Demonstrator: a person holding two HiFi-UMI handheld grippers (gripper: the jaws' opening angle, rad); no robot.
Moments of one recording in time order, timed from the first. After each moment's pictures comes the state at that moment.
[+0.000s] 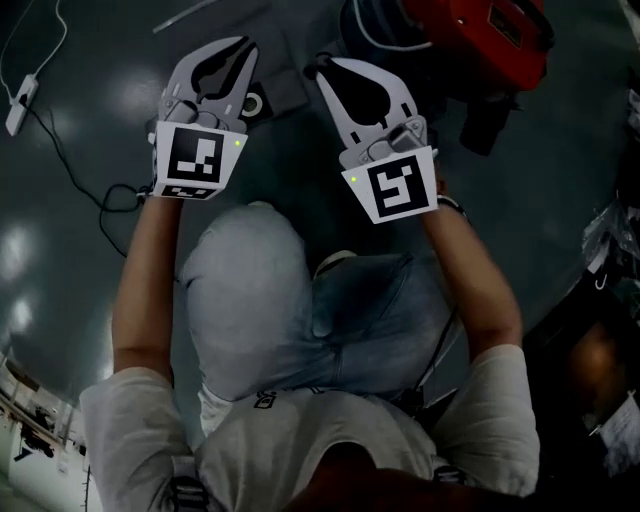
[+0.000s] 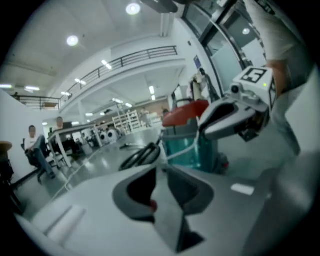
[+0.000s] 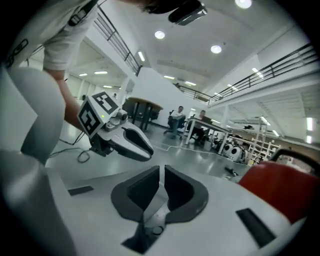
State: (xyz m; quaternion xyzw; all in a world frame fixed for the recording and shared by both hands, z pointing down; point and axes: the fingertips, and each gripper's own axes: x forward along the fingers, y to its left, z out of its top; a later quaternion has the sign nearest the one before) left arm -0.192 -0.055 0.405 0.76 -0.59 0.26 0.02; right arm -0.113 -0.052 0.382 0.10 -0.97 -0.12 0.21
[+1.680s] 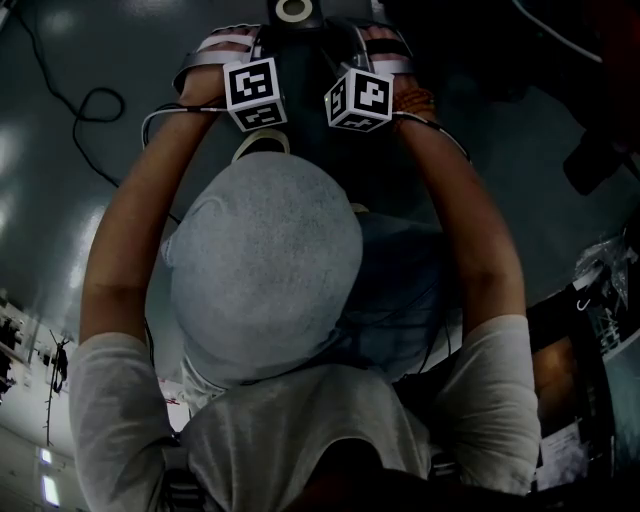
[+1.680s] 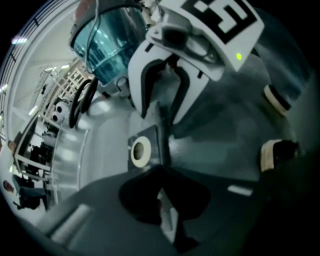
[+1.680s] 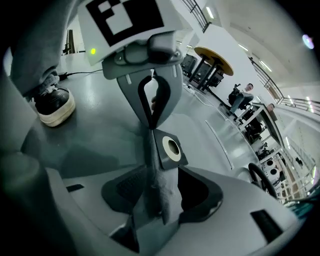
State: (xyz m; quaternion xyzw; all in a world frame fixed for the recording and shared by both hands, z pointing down) left arm -0.176 0.098 0.722 0.70 -0.34 0.62 0.11; right arm -0.139 0.054 0.712 -0.13 -0.83 -0.32 0.44
